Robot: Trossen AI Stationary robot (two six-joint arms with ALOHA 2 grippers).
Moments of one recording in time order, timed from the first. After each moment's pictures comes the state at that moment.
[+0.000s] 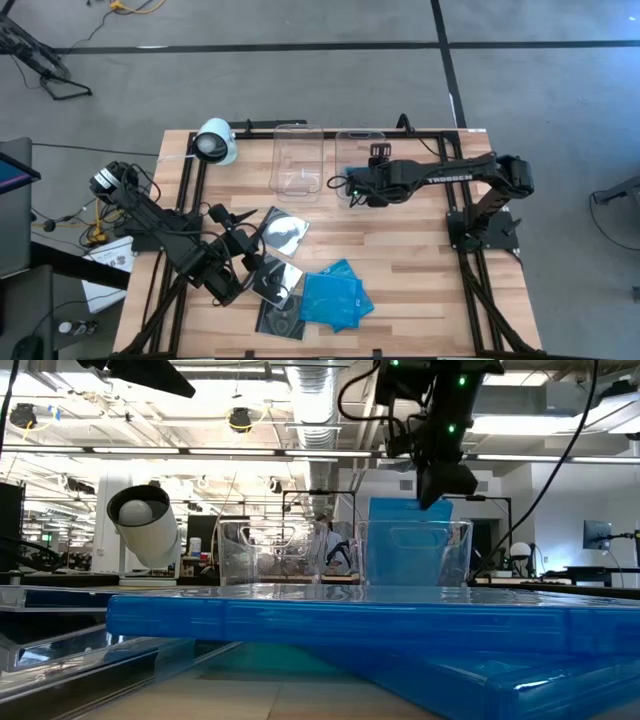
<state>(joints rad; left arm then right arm) -0.71 1.41 1.03 -1.11 -1.30 -0.94 -0.09 1.63 1.25 -0.97 0.73 -0.25</state>
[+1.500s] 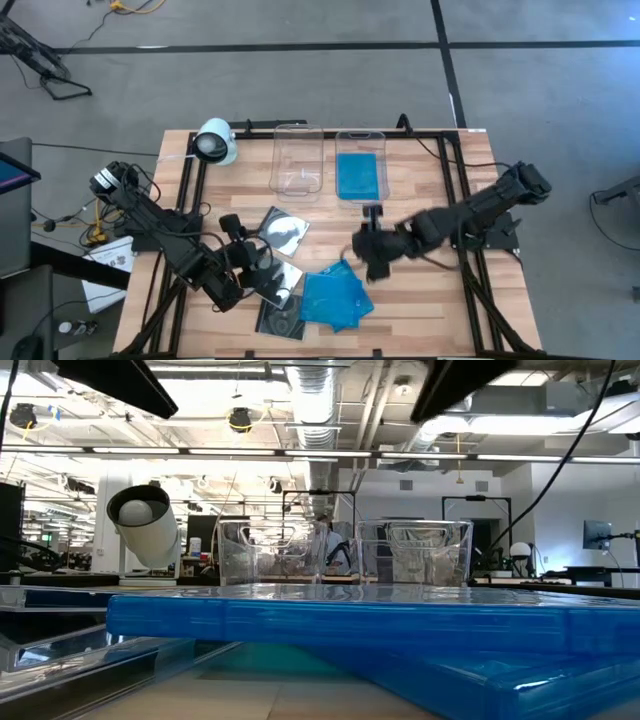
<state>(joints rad) -0.73 1.41 1.03 -0.92 -0.99 -0.69 0.44 1.56 1.29 -0.76 0.44 0.05</state>
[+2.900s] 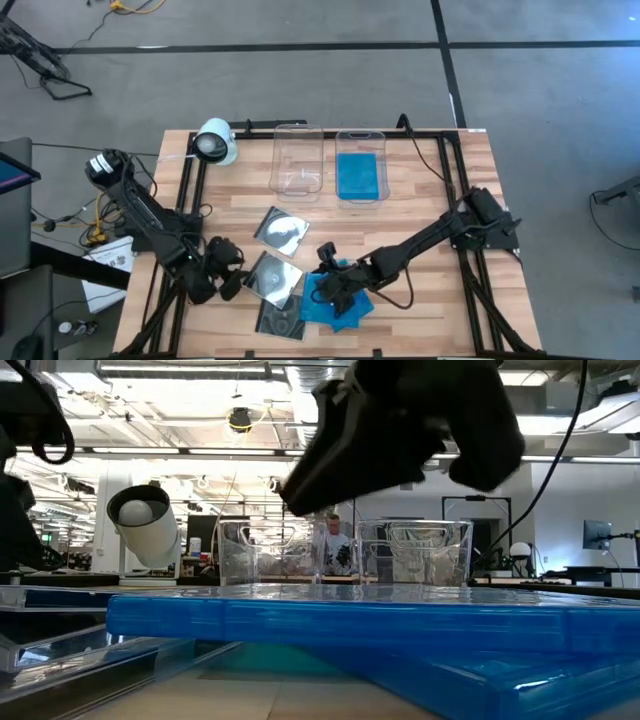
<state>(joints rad) -0.89 1.19 0.45 -0.36 -0.62 -1.43 0.46 1.97 1.28 -0.12 0.39 -0.31</state>
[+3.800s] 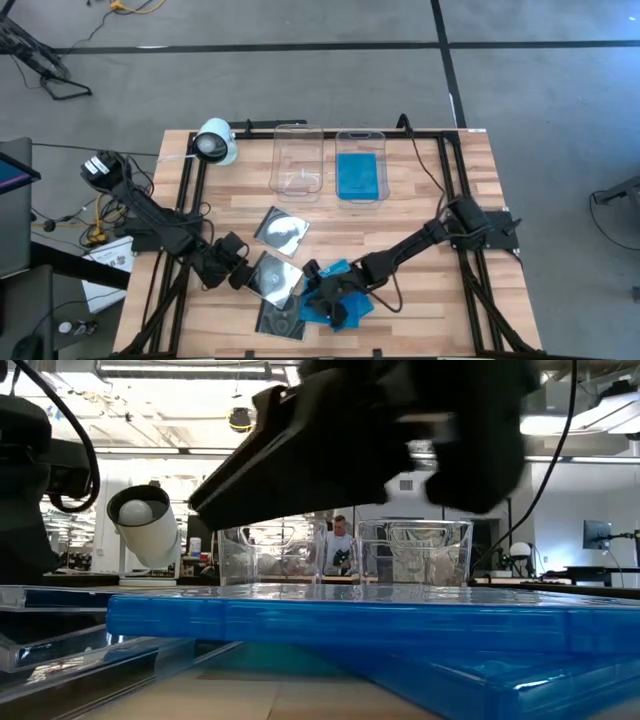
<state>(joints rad) -0.73 1.19 0.33 -0.13 -0.42 -1.49 0.44 2.11 1.31 0.16 0.10 -0.39</state>
